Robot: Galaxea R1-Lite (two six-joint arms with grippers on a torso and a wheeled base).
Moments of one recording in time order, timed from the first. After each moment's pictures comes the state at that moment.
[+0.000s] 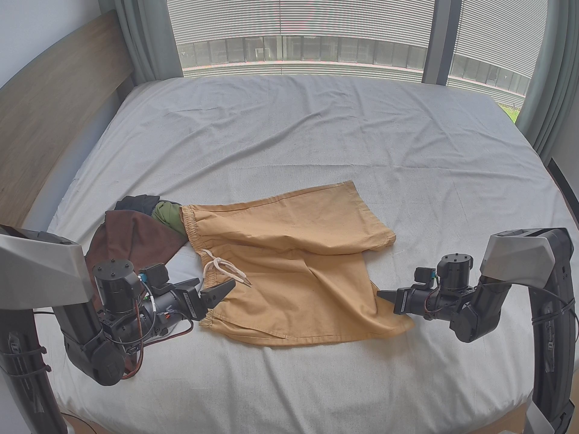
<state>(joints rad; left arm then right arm) -0.28 2.16 -0.35 -1.55 -0.30 -0.37 0.19 2.51 -0.80 -1.23 0.51 0.29</state>
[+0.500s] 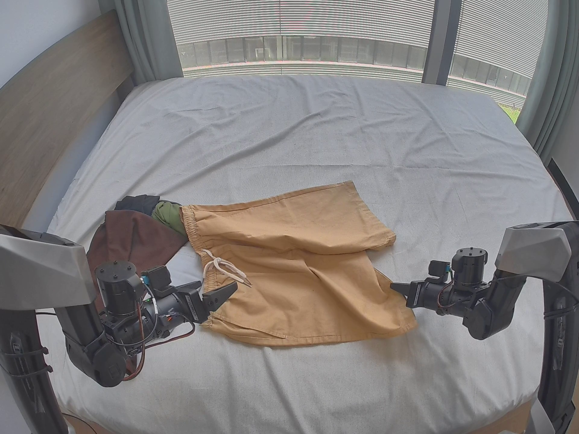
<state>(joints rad) -0.29 2.17 -0.35 -1.55 -0.30 -0.37 0.15 2.43 -0.72 -1.25 0.48 0.29</state>
